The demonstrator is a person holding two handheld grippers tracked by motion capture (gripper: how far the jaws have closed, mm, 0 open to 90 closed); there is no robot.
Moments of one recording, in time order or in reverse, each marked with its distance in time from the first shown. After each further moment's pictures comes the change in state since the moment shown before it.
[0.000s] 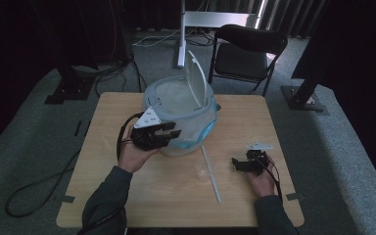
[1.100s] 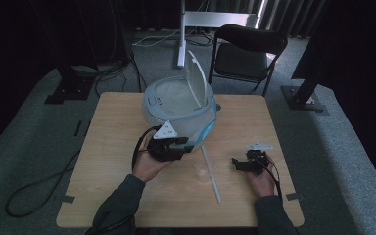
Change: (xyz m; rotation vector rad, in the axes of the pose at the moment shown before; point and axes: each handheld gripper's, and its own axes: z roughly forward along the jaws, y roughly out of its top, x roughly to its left) left arm -0.020 -0.028 0.043 0.078 -0.083 -0.033; right arm 0.000 0.000 0.000 0.000 -0.001 -0.001
